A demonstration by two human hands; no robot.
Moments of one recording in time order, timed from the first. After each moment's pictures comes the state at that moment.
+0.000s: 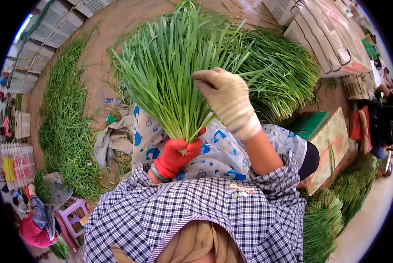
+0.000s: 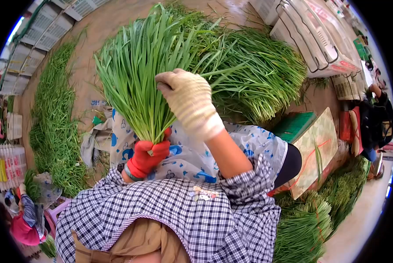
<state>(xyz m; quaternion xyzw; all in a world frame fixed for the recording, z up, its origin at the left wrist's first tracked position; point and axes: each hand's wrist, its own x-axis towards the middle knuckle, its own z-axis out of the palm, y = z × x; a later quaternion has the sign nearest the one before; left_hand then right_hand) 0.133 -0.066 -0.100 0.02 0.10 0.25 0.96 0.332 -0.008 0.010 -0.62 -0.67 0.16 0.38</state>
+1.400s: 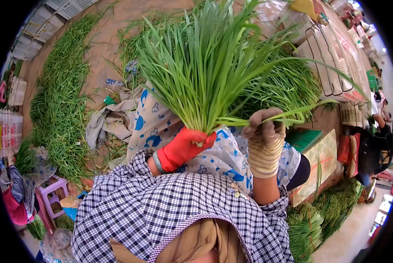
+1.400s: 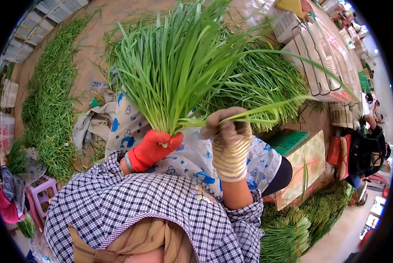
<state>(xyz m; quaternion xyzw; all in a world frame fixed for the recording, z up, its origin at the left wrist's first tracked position) 0.140 -0.067 -0.080 0.19 0.19 0.31 0.91 0.331 -0.095 0.011 -0.36 -0.26 0.53 0.72</state>
